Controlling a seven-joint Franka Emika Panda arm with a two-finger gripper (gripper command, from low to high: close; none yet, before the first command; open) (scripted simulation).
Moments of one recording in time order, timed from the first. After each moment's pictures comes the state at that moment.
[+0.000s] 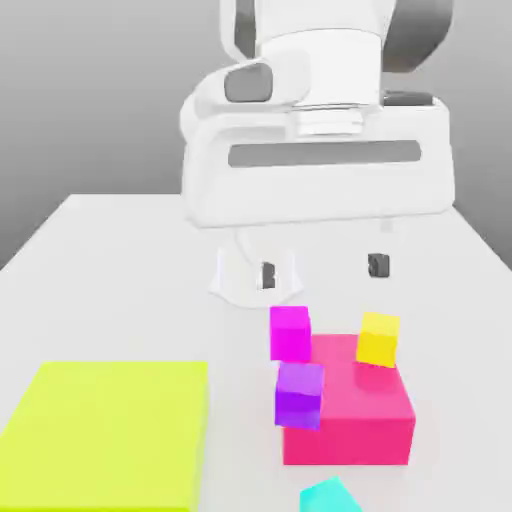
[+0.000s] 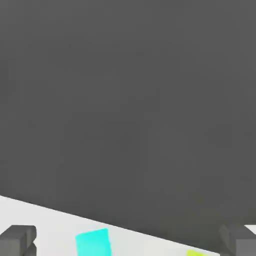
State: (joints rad) arm 0.11 -0.05 0.00 -2.32 0.02 2.54 0.58
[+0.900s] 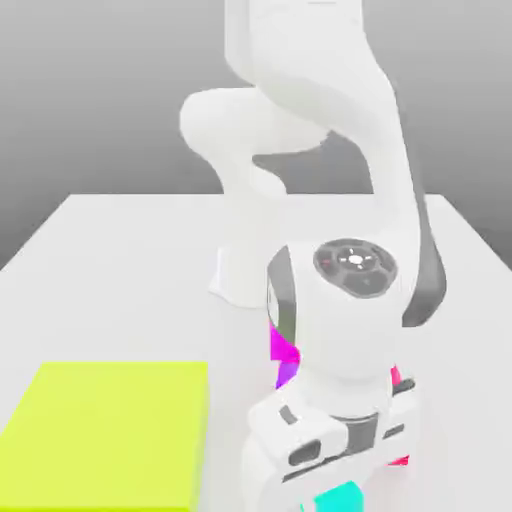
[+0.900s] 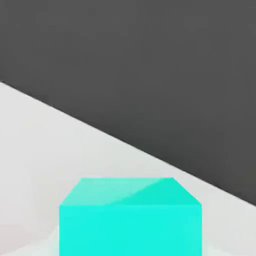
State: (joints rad) arm 0.12 0.34 0.01 -2.31 -0.02 2.68 0.50
